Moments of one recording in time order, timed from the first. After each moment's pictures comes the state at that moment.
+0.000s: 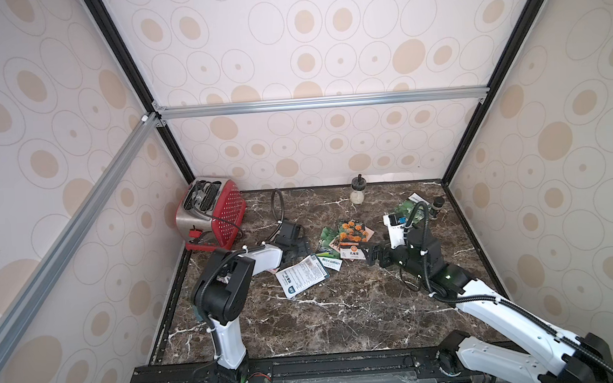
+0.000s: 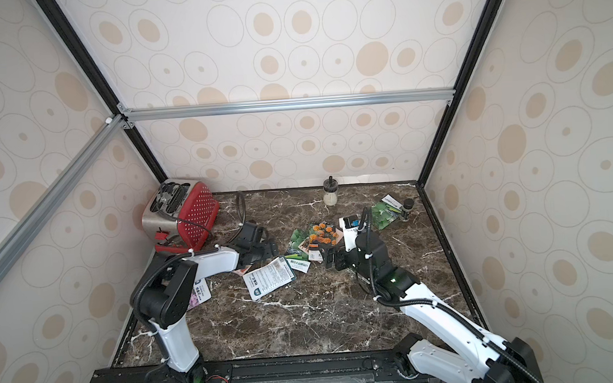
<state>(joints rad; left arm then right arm) -0.48 1.91 1.10 -0.07 -0.07 -0.58 0.56 0.95 0.69 -0.11 0.02 0.29</state>
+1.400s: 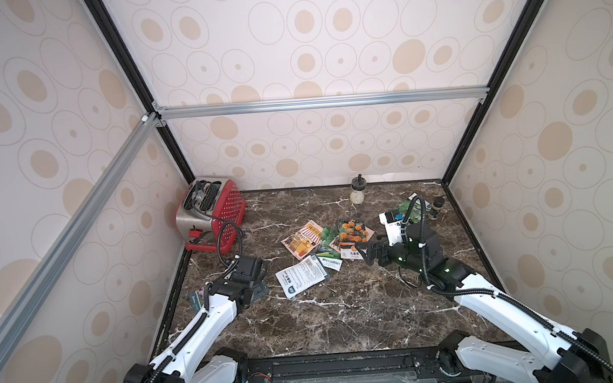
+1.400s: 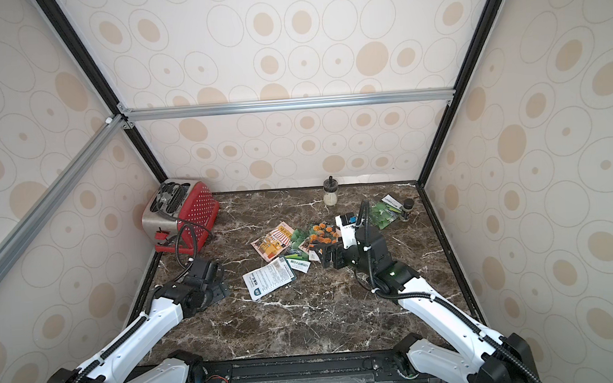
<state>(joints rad) -0.31 1.04 0.61 -0.75 -0.35 -0.77 0.52 1.03 0.74 -0.13 -0.17 0.33</state>
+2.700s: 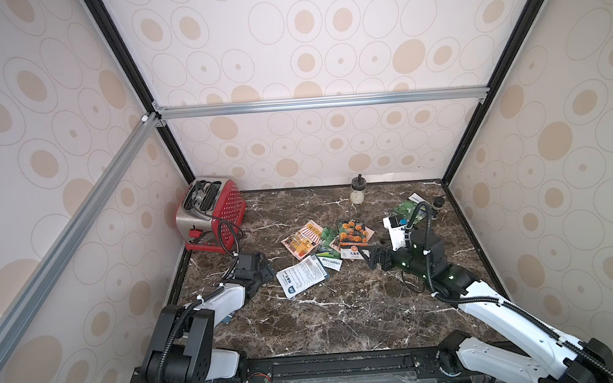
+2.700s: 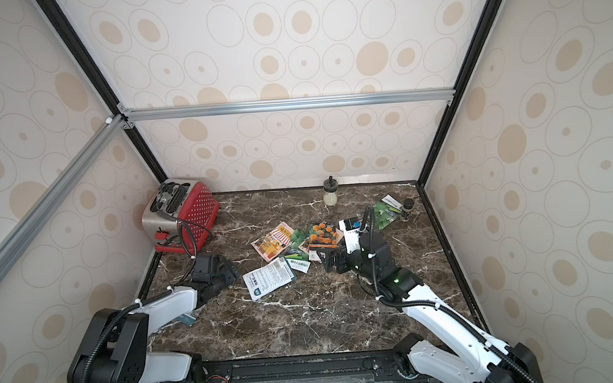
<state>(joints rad) -0.19 1.38 0.50 0.01 -0.09 -0.73 0.52 0.96 0.68 -0.12 -0.15 0.33</state>
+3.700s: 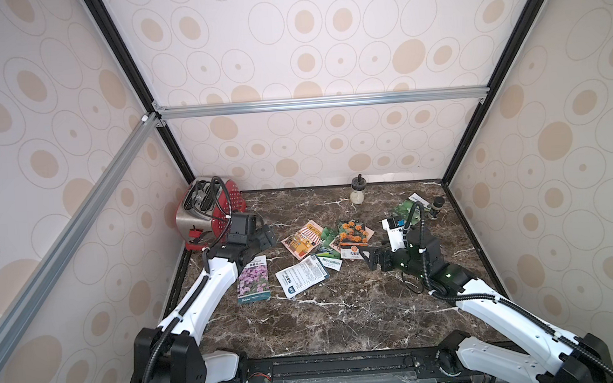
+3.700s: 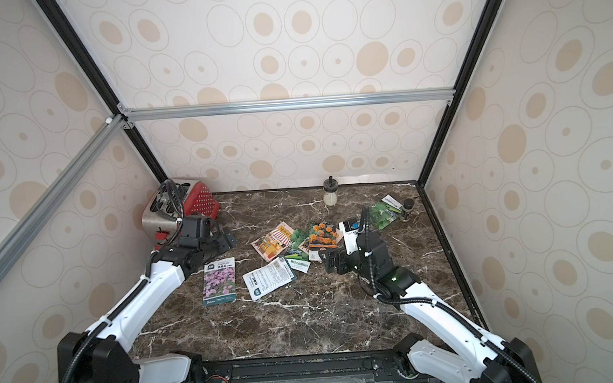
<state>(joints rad) -0.23 1.26 0.97 -0.56 -0.14 -0.61 0.52 1.00 0.69 -0.16 -0.11 0.32</state>
